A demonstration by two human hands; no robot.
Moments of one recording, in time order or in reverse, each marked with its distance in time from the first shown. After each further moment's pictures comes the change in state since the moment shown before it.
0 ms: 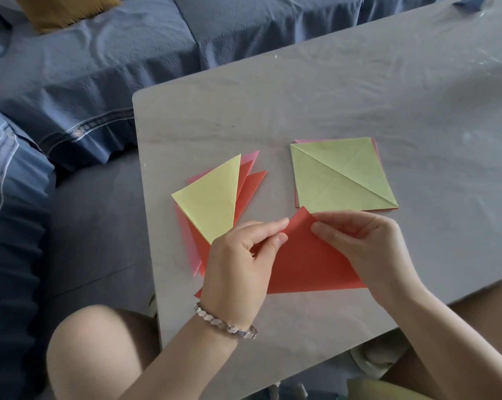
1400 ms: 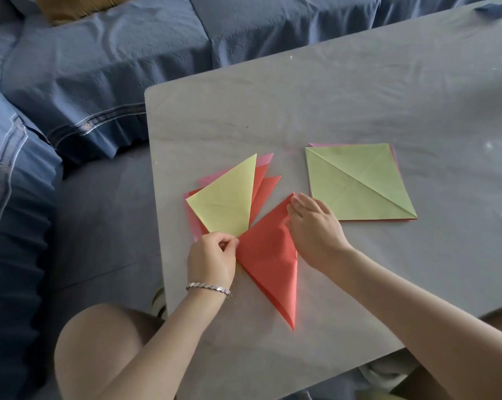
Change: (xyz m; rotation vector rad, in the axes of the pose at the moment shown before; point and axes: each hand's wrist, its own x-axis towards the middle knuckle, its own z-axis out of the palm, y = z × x) left_hand 0.020 -0.101 0.000 0.288 0.071 -0.508; right_hand 0.088 0.092 0.056 -1.304 -0.152 -0.633
